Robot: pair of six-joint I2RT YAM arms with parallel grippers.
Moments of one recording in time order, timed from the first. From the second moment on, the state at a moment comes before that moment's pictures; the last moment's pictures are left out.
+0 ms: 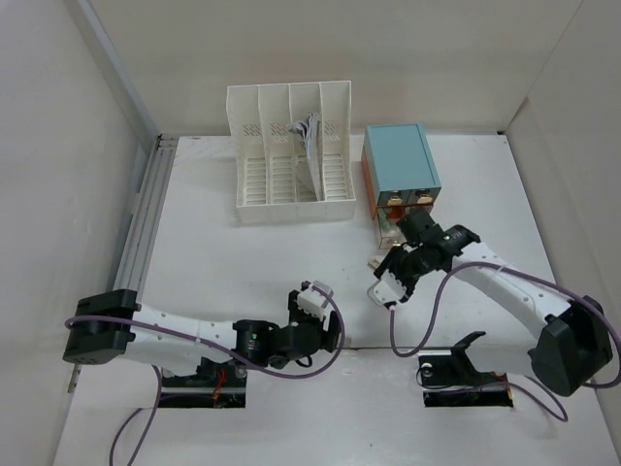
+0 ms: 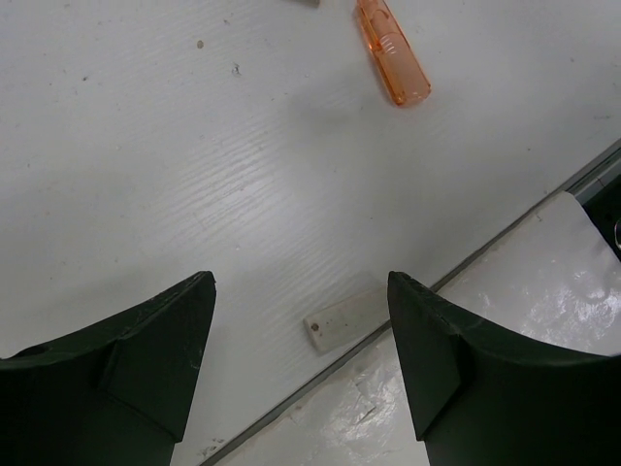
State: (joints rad) left arm -1.56 1.11 0.42 0.08 -0.73 -0.69; right arm 0.53 1.22 0.89 -0.90 -0.42 -1.85
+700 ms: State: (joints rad) left arm -1.56 1.12 0.44 0.08 -0.73 -0.69; right arm 0.65 1.40 0.78 -0.91 -0.29 -1.95
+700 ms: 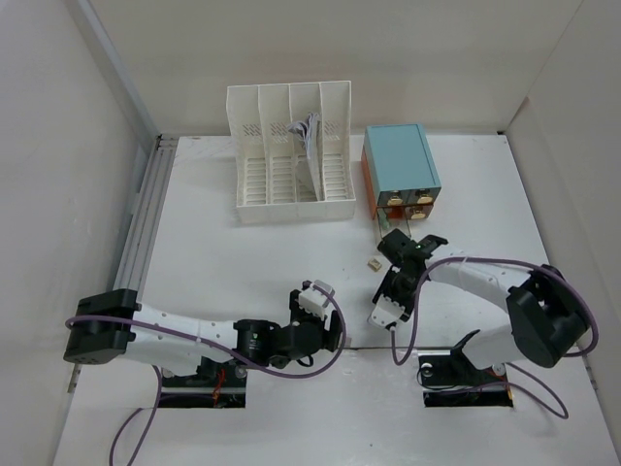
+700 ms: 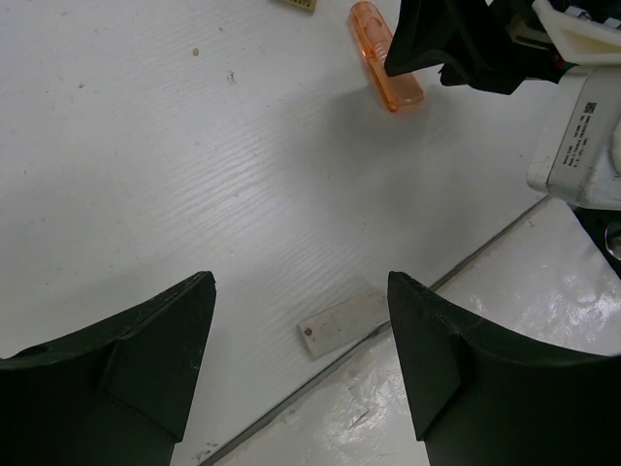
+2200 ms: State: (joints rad) left arm -1.56 1.07 0.44 0.07 -0.74 -0.69; right arm 0.68 1.55 0.89 -0.92 -0.34 -1.88
